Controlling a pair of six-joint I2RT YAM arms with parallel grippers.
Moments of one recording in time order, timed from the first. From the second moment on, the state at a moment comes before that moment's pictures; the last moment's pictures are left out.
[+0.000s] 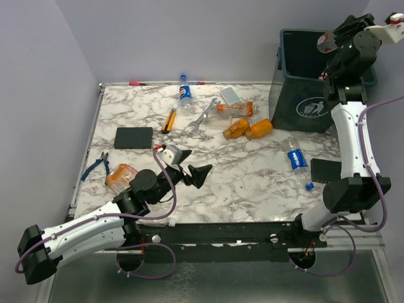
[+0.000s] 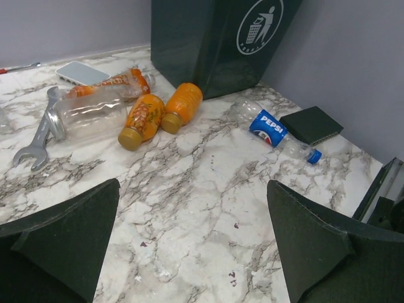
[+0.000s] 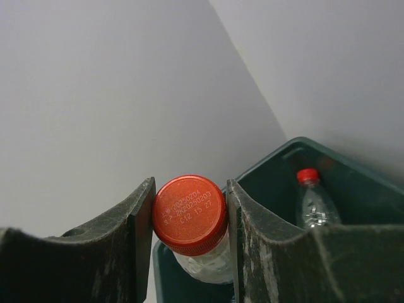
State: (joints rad) left arm -0.97 0.73 0.44 0.36 -0.20 -0.22; right arm 0.01 1.55 1.80 0.12 0.59 0.37
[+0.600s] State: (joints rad) left arm -1.10 0.75 0.44 0.30 -0.35 -0.10; right arm -0.03 1.73 1.81 -0.11 0.15 0.43
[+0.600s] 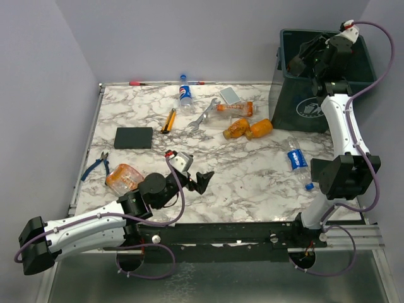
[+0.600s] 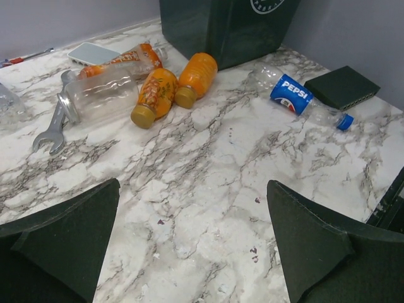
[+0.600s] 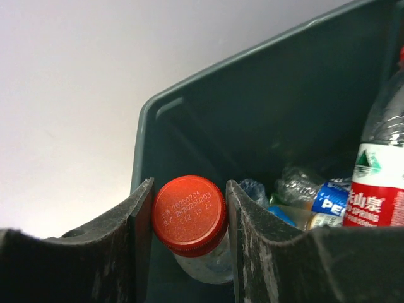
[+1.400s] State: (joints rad) left arm -1.11 0.81 0.45 0.28 -0.41 -0.10; right arm 0.27 1.18 1.53 -0.02 -0.04 0.45
